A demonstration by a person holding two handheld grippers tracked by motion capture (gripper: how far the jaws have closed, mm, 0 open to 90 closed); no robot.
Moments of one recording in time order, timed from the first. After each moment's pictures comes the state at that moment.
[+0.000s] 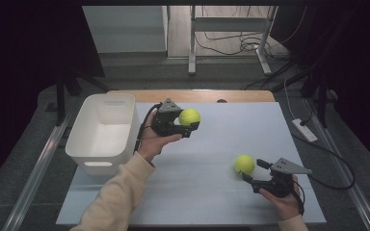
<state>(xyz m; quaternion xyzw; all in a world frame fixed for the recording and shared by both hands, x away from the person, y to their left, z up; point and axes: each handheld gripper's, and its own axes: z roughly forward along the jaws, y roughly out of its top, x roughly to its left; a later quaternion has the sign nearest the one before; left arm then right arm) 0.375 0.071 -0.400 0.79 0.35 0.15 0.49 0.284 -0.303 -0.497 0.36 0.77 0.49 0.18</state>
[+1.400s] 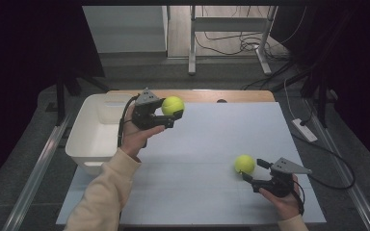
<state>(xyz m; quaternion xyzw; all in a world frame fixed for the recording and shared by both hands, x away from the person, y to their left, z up) 0.366 0.116 -0.371 0.75 0.37 0.19 0.51 0.285 -0.303 -0.496 0.36 0.77 0.49 0.18</state>
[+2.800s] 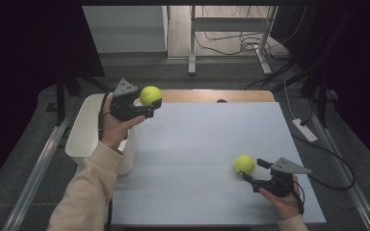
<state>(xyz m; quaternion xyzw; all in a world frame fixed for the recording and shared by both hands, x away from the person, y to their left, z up) 0.373 0.169 -0.355 0.73 0.40 0.25 0.49 0.285 -0.303 -0.496 0.36 0.77 0.49 0.18</state>
